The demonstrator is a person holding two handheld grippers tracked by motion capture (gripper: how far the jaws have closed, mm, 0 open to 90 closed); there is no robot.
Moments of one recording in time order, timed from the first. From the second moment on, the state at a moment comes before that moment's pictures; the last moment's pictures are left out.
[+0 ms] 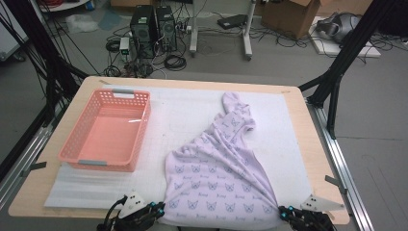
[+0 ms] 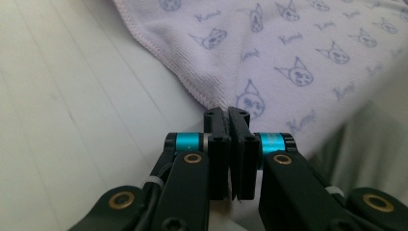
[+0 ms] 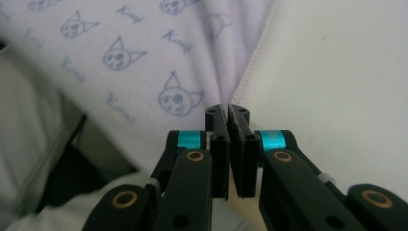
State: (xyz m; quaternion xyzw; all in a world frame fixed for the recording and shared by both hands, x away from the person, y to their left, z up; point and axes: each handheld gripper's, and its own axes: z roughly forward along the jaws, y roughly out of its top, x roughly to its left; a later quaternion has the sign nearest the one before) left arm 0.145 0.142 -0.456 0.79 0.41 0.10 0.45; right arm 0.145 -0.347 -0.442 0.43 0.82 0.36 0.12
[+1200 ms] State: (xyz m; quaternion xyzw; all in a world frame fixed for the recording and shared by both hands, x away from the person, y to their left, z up) left arm 0.251 0.133 -0.443 0.75 0.41 0.11 0.51; right arm 0.188 -0.363 -0.434 0.46 0.77 0.40 0.17
